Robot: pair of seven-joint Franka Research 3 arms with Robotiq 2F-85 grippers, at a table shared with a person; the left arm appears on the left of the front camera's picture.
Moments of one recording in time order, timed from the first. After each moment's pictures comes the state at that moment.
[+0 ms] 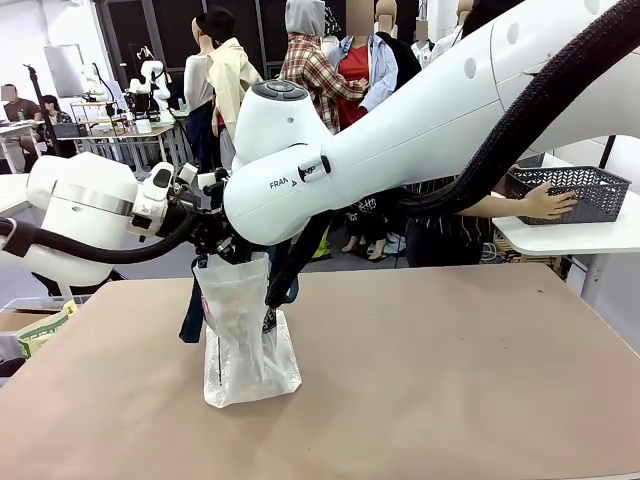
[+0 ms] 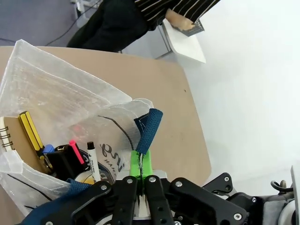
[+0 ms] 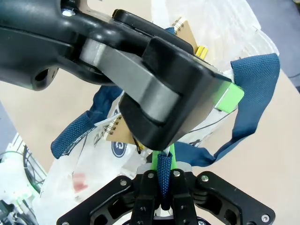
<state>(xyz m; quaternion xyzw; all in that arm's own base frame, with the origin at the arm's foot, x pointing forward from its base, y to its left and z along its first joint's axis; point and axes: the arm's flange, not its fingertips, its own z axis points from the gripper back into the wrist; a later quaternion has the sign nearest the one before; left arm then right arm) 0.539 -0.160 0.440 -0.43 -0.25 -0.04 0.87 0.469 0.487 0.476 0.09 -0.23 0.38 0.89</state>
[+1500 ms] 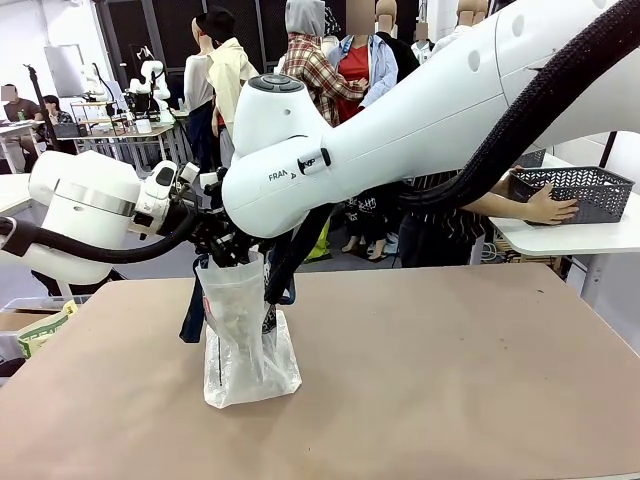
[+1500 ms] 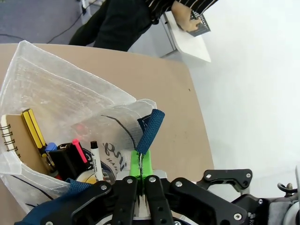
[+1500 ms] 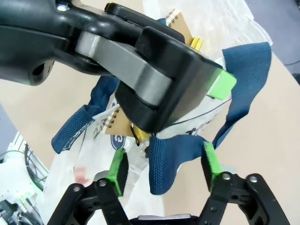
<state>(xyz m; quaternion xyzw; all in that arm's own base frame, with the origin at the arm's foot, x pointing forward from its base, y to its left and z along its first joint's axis) 0.540 -0.163 0.442 -0.42 -0.24 -0.04 0.88 0.467 0.484 0.483 0.08 -0.22 0.36 0.90</state>
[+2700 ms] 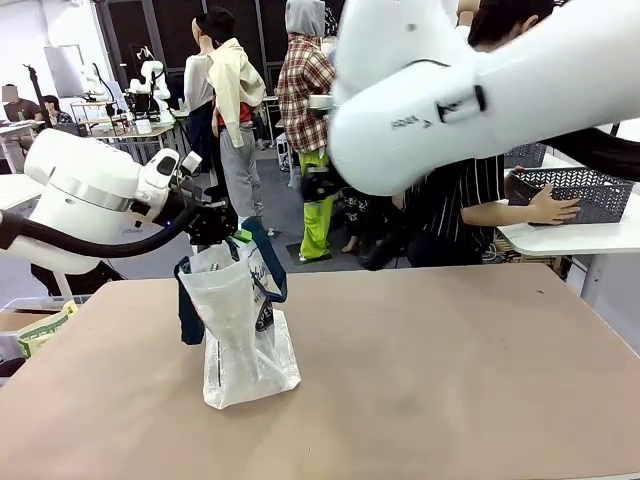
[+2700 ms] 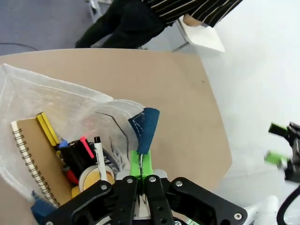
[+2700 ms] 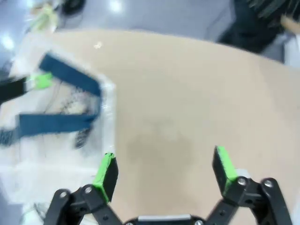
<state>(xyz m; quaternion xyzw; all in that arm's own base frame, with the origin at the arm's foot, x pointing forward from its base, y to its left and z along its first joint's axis) 0.532 -0.167 0.475 -0.35 -0.25 -0.08 0.90 0.434 0.298 0.563 0.03 -0.30 0.09 0.95</state>
